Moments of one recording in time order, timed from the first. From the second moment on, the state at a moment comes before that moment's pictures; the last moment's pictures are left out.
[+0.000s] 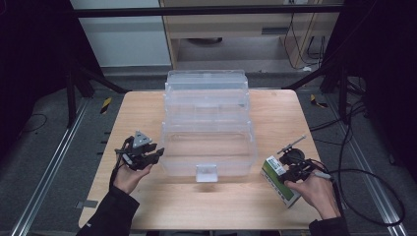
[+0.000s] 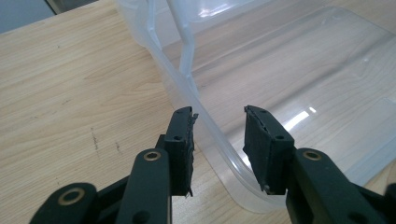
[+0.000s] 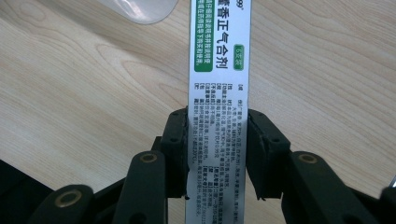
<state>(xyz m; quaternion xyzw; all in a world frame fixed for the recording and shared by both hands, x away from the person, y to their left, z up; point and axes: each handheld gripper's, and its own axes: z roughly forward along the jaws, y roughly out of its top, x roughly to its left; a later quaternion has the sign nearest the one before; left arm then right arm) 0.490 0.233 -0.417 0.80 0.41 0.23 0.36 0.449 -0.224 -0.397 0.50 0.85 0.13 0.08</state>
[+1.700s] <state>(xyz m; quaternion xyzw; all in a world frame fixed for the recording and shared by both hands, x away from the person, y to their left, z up) 0.490 0.231 -0.417 0.81 0.41 0.23 0.36 0.466 -0.220 -0.293 0.44 0.83 0.28 0.19</state>
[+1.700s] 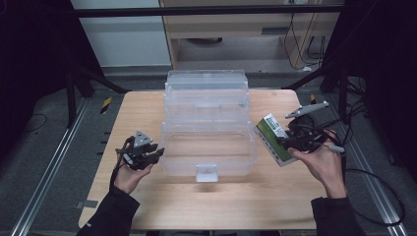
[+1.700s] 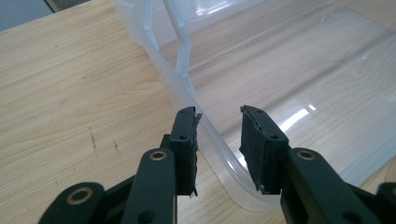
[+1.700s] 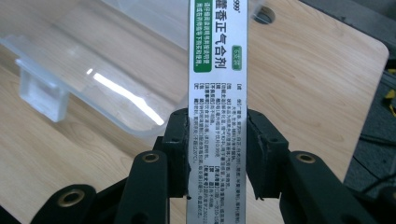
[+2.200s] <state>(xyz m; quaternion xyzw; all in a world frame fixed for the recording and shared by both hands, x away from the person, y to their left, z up) 0.491 0.231 -0.417 0.81 0.41 0.23 0.36 0.487 -0.199 -0.278 0.37 0.86 0.30 0.18</state>
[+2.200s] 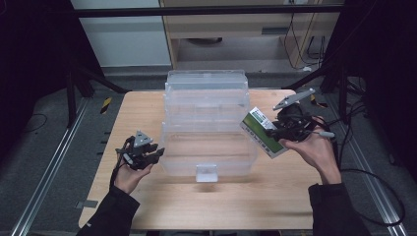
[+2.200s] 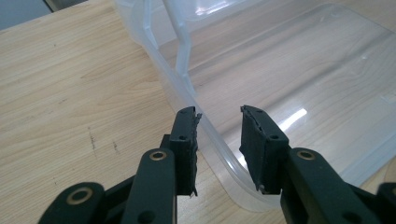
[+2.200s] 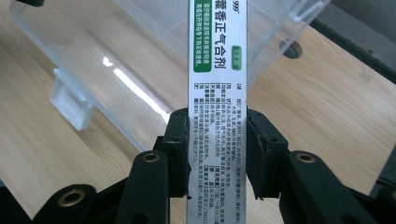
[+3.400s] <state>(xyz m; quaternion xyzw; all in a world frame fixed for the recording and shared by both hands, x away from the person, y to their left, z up) 0.492 0.232 -0.418 0.80 0.41 0.23 0.36 0.541 -0.143 -0.288 0.14 0.94 0.31 0.09</state>
